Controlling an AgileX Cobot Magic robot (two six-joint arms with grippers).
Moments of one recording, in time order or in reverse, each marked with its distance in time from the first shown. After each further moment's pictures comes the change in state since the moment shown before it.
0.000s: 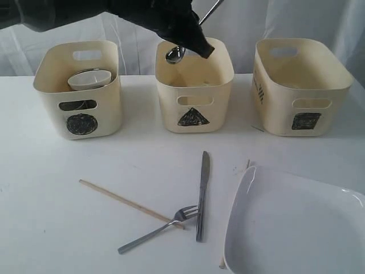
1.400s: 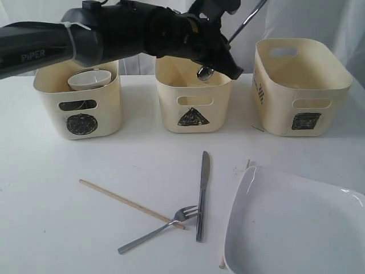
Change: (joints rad) left arm -0.066 0.124 0.000 -0.081 -0.210 0.026; right arm 0.000 0.000 0.000 0.000 0.000 0.000
